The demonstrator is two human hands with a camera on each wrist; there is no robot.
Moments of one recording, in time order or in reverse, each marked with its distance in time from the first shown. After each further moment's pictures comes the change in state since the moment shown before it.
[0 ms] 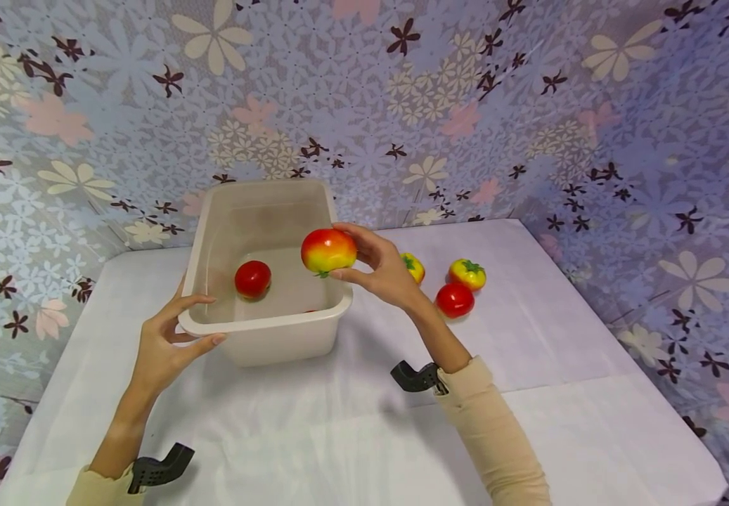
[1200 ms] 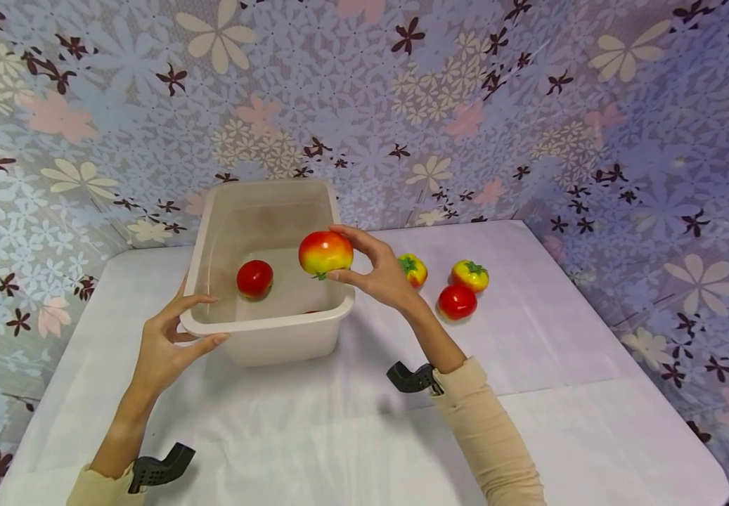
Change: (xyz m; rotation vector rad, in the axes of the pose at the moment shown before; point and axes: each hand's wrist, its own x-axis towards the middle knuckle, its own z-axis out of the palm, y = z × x) left_hand 0.000 0.000 -0.001 0.037 -0.001 0.007; right_hand 0.004 0.007 0.009 -0.093 0.006 0.006
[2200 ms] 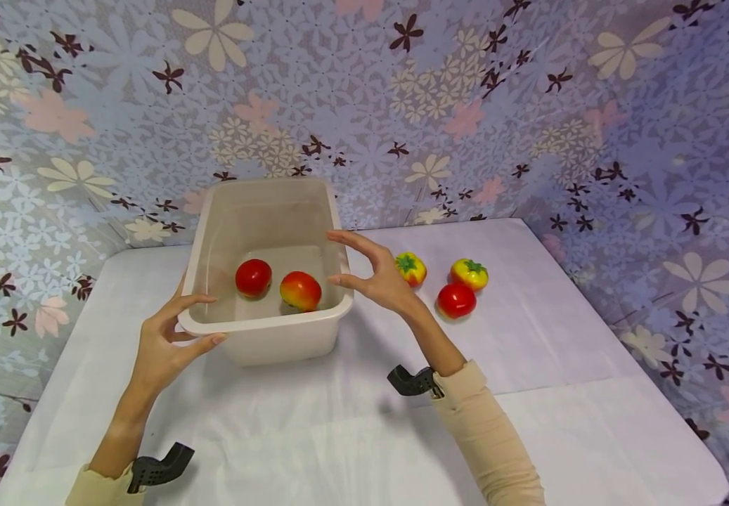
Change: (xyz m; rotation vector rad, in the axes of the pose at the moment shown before) left_hand 0.000 0.001 0.001 -0.010 -0.001 -0.006; right_hand -0.006 0.010 0.001 -0.031 -0.006 -0.024
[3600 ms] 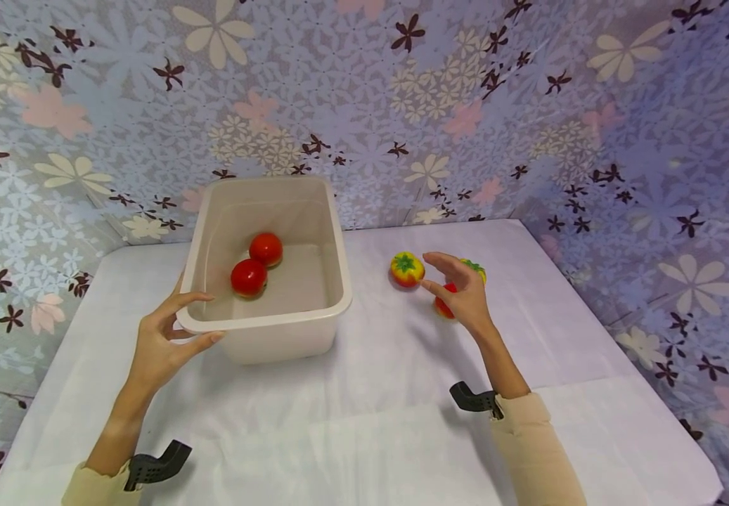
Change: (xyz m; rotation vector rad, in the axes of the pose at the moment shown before) left_hand 0.001 -0.001 -0.001 0.011 -0.005 0.001; right_hand -0.086 0.069 -0.084 -0.022 0.324 0.109
